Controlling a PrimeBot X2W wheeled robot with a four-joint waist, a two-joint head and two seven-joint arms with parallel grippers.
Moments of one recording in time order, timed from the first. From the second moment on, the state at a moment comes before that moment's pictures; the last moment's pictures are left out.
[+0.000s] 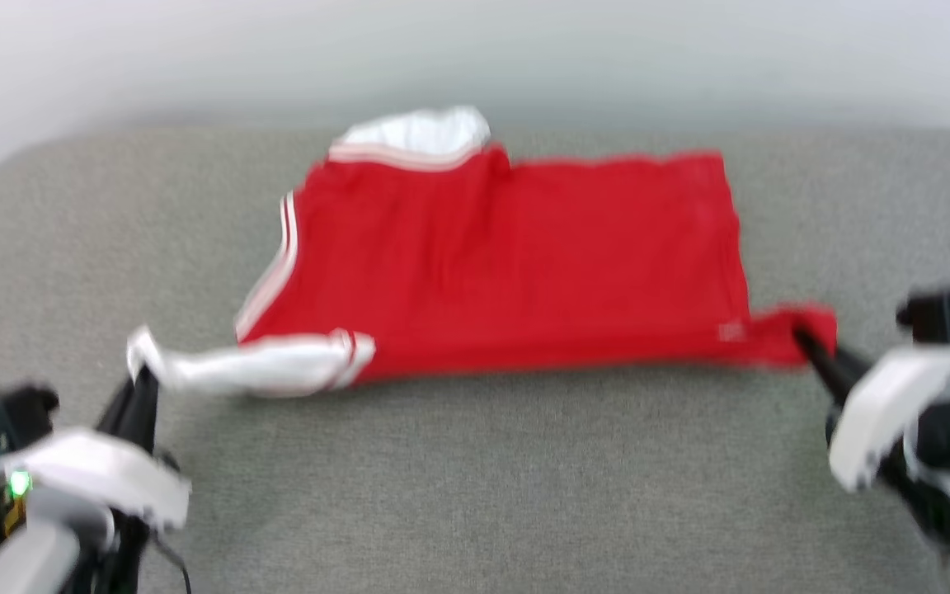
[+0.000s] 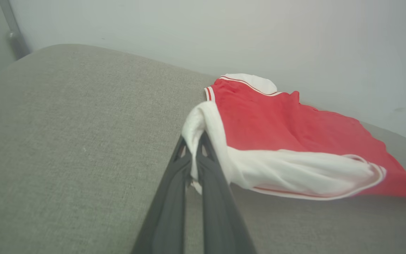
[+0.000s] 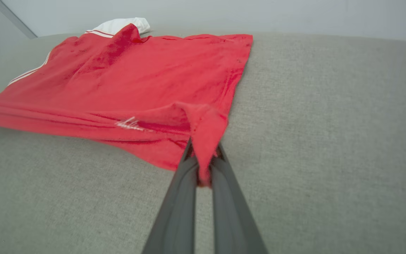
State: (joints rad) left arm -0.26 0.66 -0.47 0.25 -1.08 0.15 -0.23; right arm -0.36 -0.40 0.22 0.34 0.58 0.13 0.27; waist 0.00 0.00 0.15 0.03
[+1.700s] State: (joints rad) left arm -0.27 0.56 -0.56 0.33 -1.19 0.10 -0.03; right arm -0.16 -0.24 0.14 0.25 0.38 0.13 0.40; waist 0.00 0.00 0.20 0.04
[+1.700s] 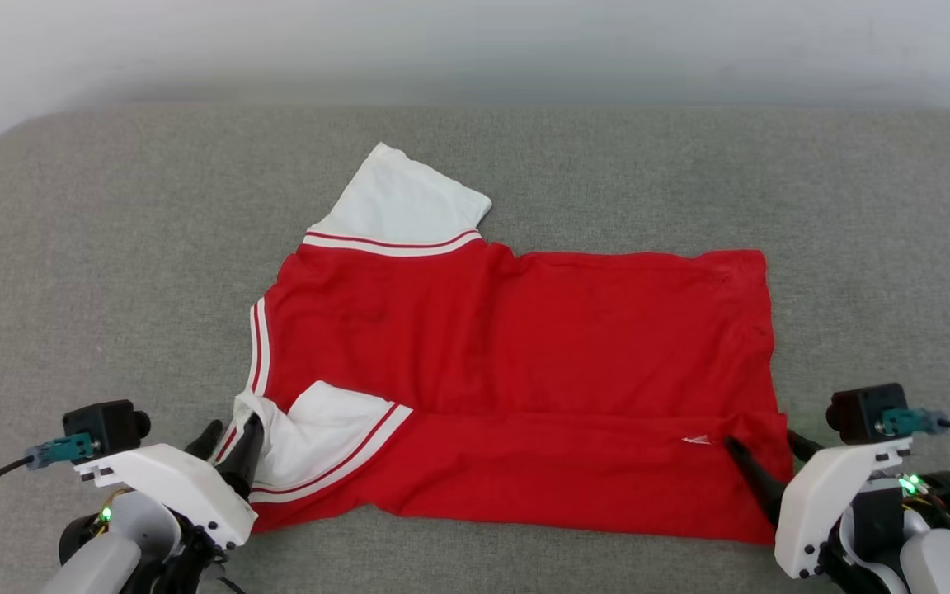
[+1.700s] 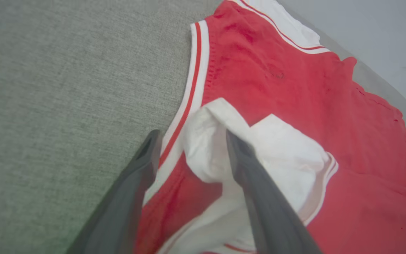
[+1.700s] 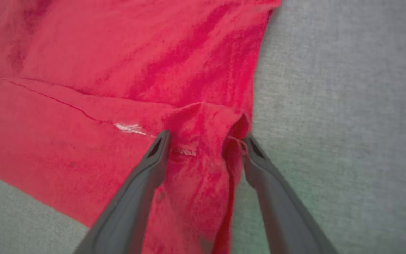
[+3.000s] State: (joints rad) left arm -0.12 0.89 -0.55 0.13 -1.41 0.21 0.43; right arm 0.02 -0.06 0.03 -0.15 0.12 0.13 -0.12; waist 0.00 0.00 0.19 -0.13
